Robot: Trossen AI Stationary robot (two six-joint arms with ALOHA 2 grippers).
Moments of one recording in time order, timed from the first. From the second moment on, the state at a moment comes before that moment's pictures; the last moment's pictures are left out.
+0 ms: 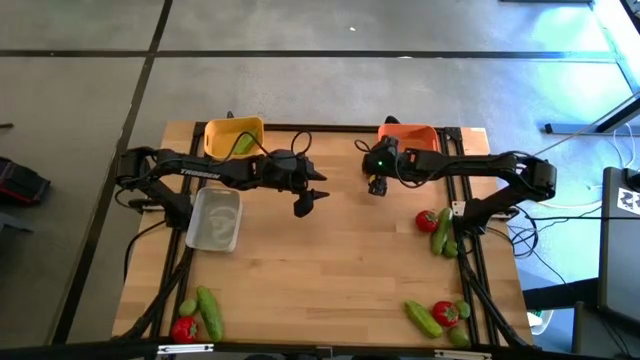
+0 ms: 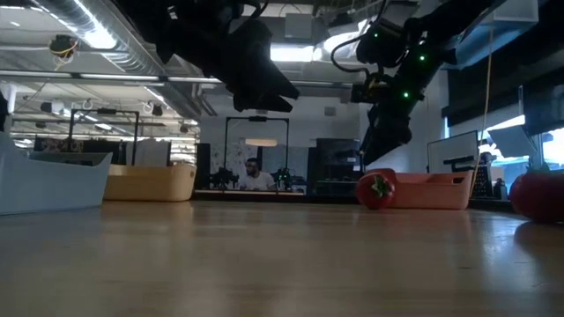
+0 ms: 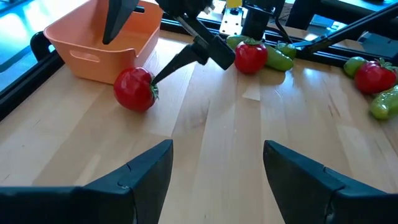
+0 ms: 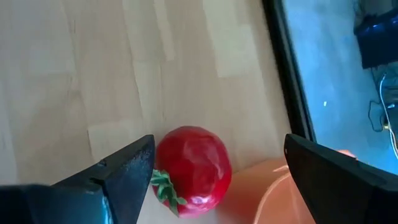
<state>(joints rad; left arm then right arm) 0.19 1.53 0.89 0.17 0.06 -0.10 -0.33 1.46 0.88 -0.35 0.35 -0.35</state>
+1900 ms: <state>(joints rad) 0.19 1.53 0.89 0.17 0.06 -0.11 -0.41 1.22 0.88 -0.38 0.37 -0.36</state>
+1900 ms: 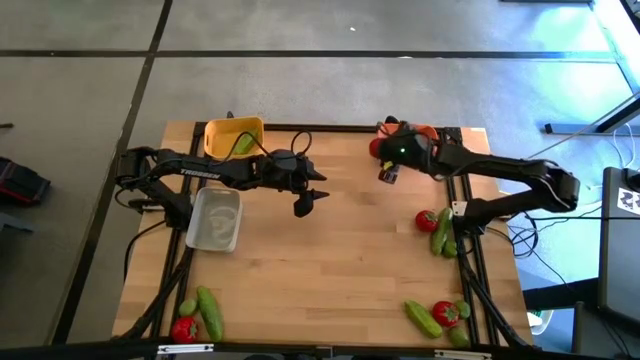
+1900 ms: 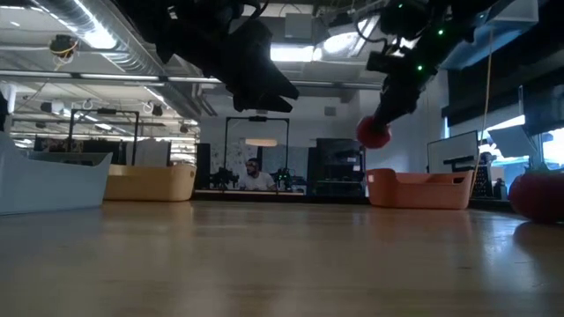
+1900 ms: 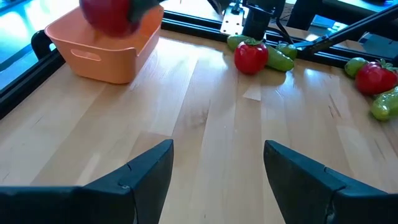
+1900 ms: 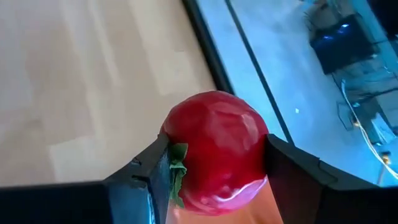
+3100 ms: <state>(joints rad) 0.17 1.53 0.89 0.17 0.06 -0.11 -0.80 1.44 0.88 -0.34 0.14 -0.11</state>
